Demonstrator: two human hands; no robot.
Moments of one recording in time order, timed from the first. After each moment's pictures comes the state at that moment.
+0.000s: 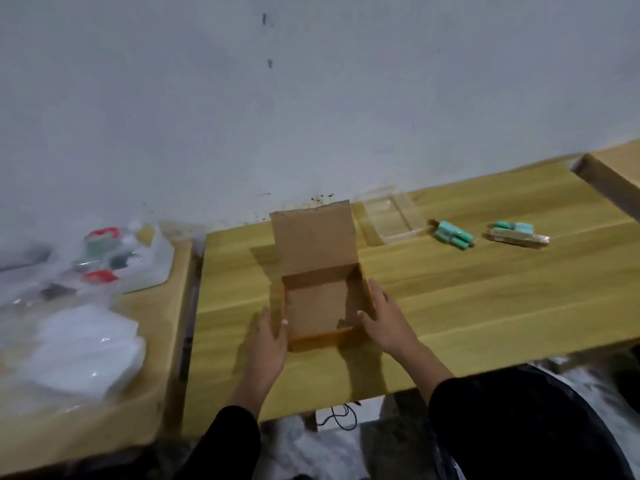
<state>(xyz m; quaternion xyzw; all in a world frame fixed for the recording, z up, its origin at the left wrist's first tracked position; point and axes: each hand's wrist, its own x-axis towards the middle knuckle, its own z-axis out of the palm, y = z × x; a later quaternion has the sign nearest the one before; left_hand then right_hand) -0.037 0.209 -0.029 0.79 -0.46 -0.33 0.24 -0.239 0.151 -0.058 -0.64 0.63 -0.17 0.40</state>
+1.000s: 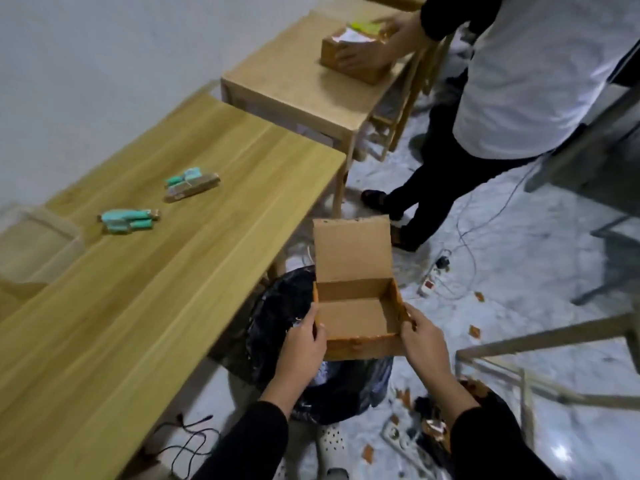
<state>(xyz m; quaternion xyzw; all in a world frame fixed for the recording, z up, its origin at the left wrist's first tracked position) -0.414 0.287 -0.131 0.41 -0.78 -0.47 -0.02 -0.554 0.432 -0.109 -0.12 0.93 -0.25 0.23</state>
